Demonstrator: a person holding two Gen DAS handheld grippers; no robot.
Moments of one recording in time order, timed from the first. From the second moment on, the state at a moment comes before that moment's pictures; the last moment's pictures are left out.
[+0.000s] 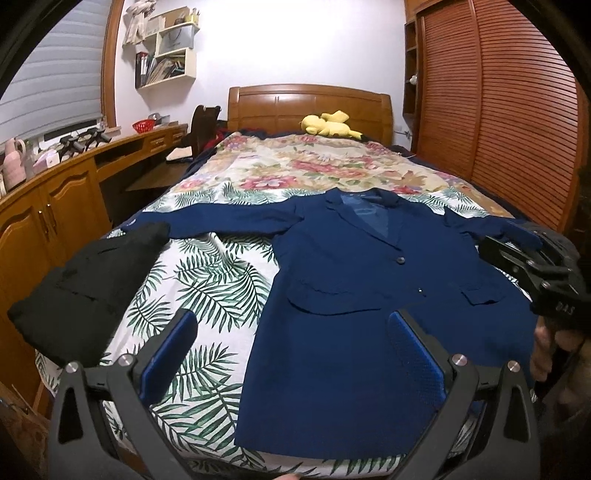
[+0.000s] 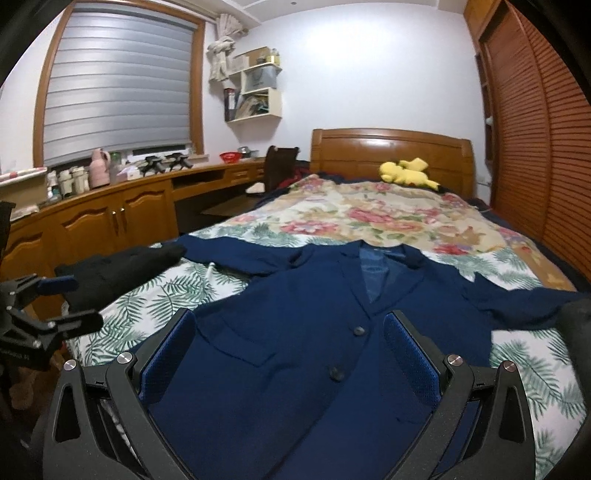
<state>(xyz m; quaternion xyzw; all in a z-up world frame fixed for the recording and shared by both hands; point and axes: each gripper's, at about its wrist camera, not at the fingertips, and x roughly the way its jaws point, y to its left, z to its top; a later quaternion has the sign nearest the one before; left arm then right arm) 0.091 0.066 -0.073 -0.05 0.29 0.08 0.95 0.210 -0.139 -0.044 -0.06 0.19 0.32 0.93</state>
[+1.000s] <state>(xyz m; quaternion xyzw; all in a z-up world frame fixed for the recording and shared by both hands) 0.276 0.221 -0.138 -0.09 0.37 0.08 0.92 0.362 -0.054 -0.143 -0.11 0.31 0.32 0.89</state>
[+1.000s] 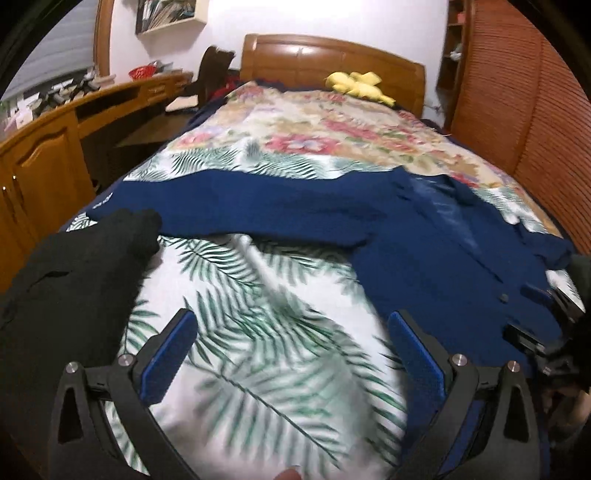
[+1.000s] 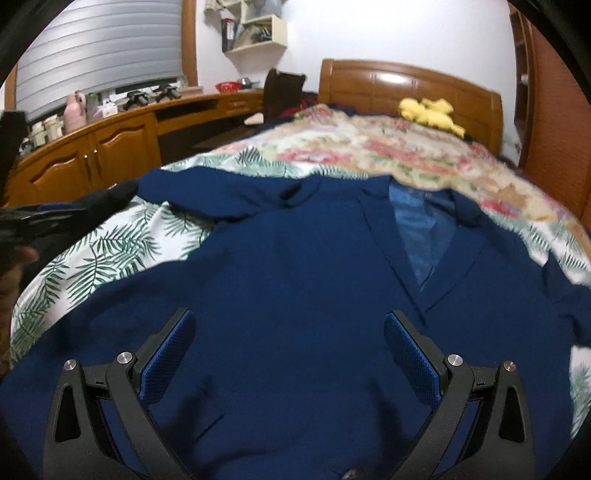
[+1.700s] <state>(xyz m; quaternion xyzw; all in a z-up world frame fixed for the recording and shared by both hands) 0.394 0.321 -0.193 -0.28 0.40 0.12 0.87 0.372 -0.053 -0.160 -0.09 0.35 0.32 0.88</state>
